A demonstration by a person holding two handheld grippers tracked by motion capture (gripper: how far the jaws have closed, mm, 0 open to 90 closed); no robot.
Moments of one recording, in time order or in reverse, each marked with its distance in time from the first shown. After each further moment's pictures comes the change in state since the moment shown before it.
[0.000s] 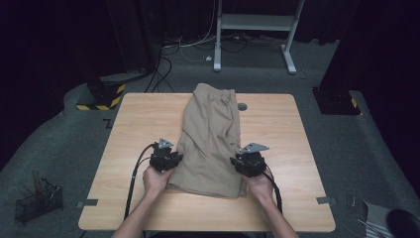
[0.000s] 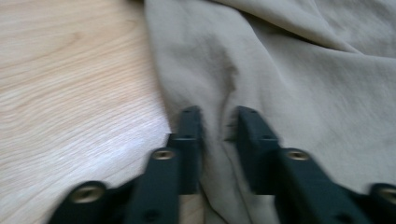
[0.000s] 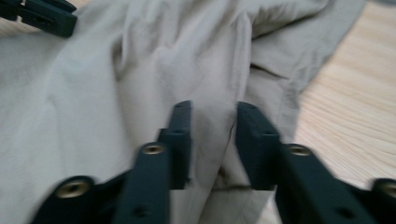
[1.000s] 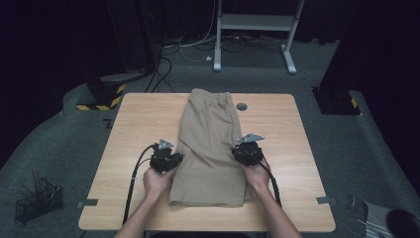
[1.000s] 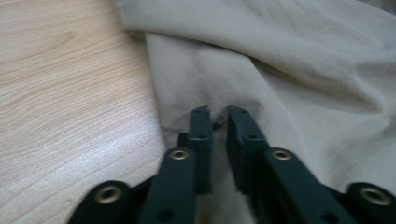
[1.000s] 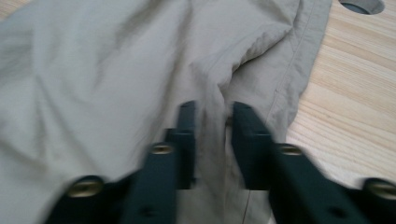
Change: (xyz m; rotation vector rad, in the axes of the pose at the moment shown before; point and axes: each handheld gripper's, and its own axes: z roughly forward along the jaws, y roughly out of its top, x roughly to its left) left arm -0.007 -0.001 -0.008 -0.001 0.006 -0.002; right arm -0.018 0.017 0.026 0.005 -0.086 0.002
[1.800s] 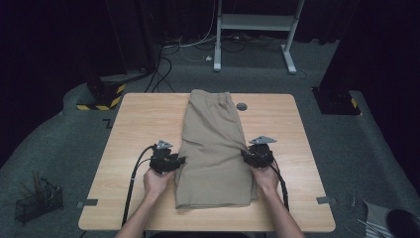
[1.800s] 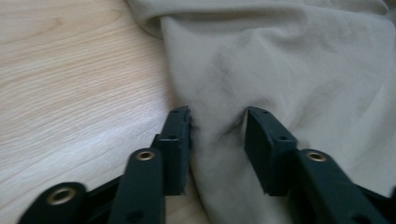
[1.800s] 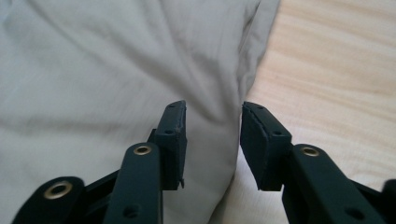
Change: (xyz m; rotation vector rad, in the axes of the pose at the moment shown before) left arm 0.004 -0.002 0.005 0.007 -0.065 -0.069; right arm -0.026 -0.023 -0.012 0.016 -0.049 0.083
